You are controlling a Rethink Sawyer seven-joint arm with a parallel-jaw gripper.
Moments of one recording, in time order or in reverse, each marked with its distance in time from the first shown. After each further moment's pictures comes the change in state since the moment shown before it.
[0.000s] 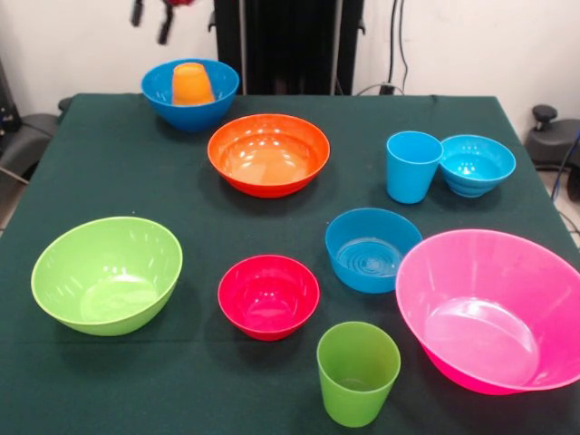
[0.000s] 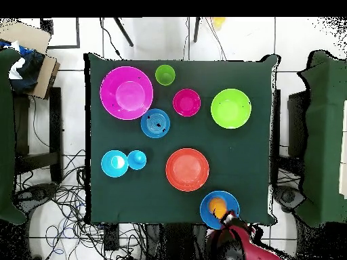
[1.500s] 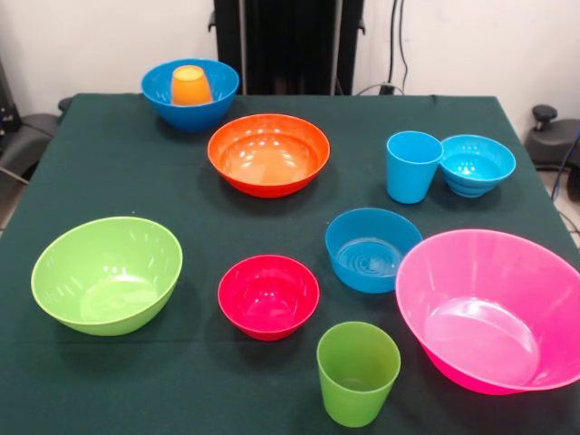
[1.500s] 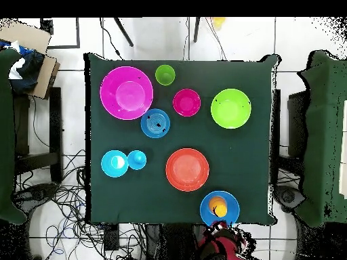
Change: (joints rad) arm 0.210 -0.199 -0.077 0.061 0.006 0.195 0.000
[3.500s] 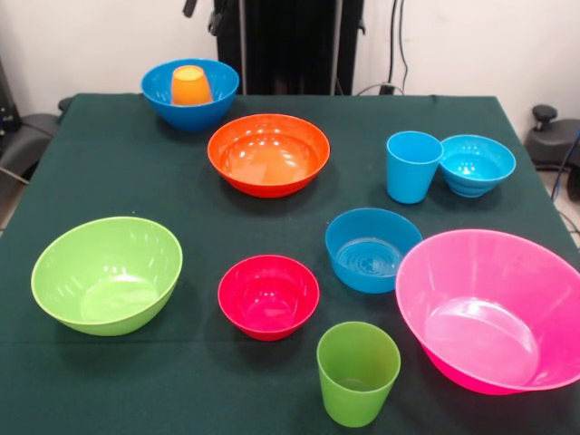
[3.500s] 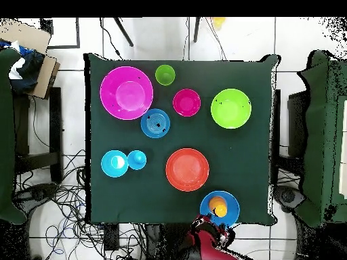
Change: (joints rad) arm 0.167 0.268 -0.077 0.022 0.167 -0.269 0.034
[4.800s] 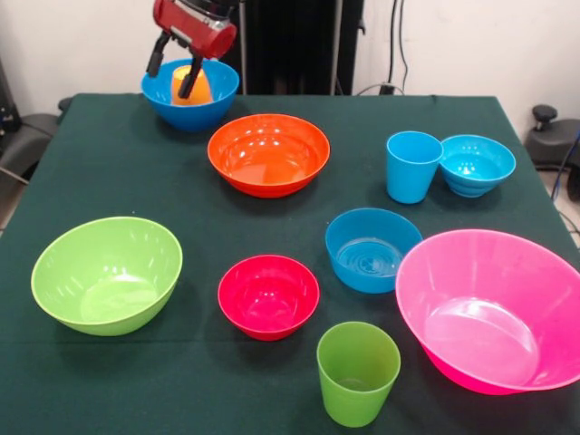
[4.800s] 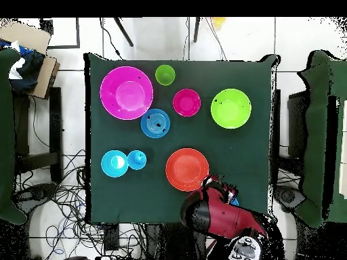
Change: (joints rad) arm 0.017 0.124 0.067 -0.274 0.098 0.051 0.000
